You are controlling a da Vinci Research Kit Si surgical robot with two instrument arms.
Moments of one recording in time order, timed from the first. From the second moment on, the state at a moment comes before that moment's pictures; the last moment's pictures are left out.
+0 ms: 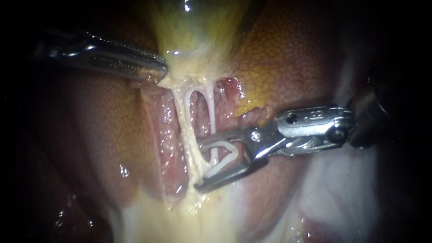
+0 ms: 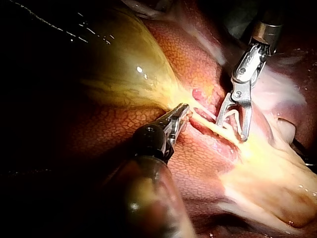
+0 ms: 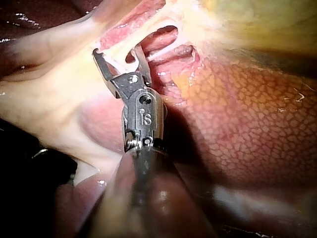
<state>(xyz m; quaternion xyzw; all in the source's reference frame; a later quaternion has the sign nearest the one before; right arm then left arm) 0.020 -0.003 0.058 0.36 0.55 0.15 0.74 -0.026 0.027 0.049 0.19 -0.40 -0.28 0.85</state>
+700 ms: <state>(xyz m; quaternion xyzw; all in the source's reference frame) 0.022 -0.006 0.056 0.43 0.58 0.14 0.68 -0.026 0.027 0.049 0.19 -0.40 -0.28 0.85</state>
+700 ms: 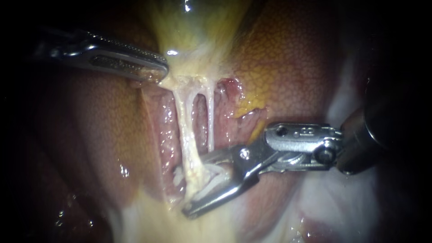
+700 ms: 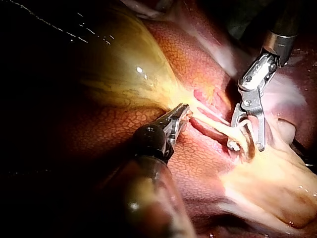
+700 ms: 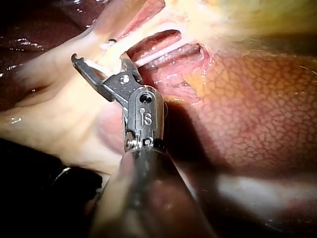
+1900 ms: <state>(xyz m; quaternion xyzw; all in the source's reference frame) 0.021 -0.006 0.055 0.44 0.57 0.17 0.67 -0.026 0.027 0.049 0.19 -0.40 -0.28 0.85</state>
